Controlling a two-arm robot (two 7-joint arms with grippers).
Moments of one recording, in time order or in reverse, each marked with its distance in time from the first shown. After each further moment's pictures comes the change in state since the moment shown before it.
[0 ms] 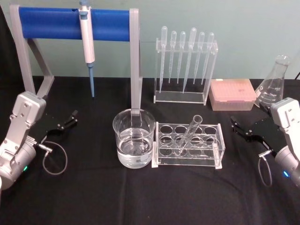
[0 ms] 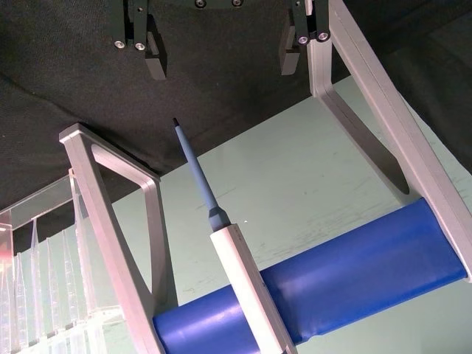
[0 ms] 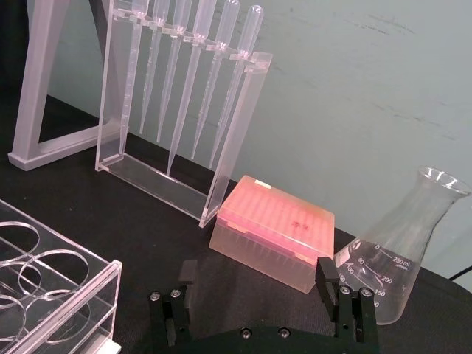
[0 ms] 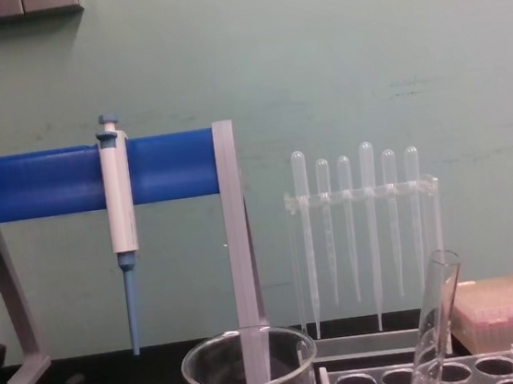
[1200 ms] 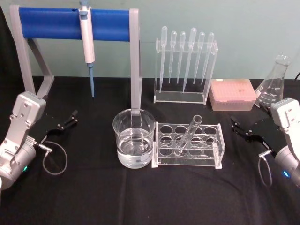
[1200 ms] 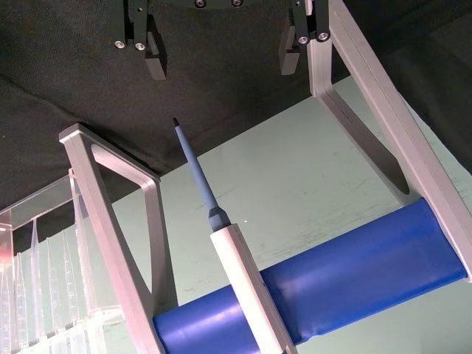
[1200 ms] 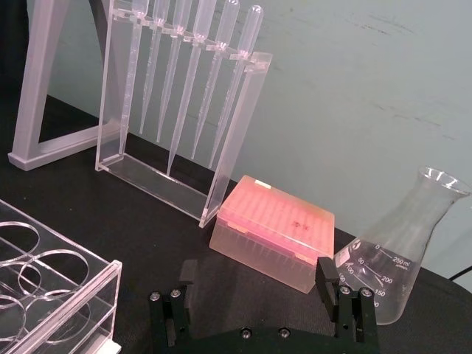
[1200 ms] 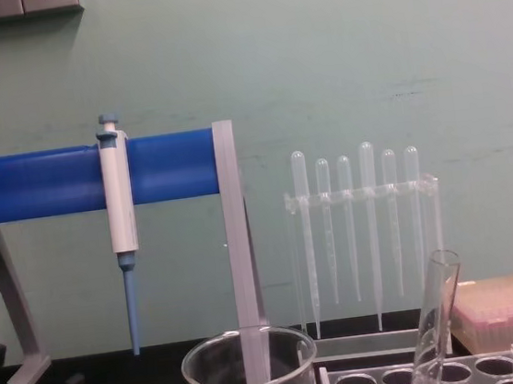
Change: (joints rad) left arm 0.000 0.000 0.000 0.000 0.000 0.000 0.000; right arm 0.000 0.000 0.000 0.000 0.000 0.000 0.000
